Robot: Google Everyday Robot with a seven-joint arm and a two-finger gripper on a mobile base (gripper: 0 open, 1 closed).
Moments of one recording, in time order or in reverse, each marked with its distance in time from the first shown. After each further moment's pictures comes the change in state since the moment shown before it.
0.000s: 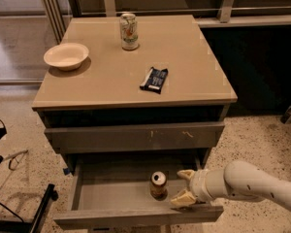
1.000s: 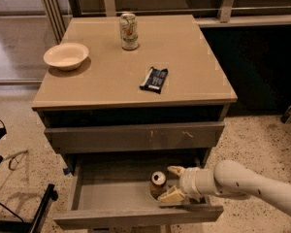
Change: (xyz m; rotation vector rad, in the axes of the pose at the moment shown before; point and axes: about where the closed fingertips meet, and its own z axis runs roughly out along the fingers) arm -0.022 -0.003 0.036 -0.022 -0.098 -0.018
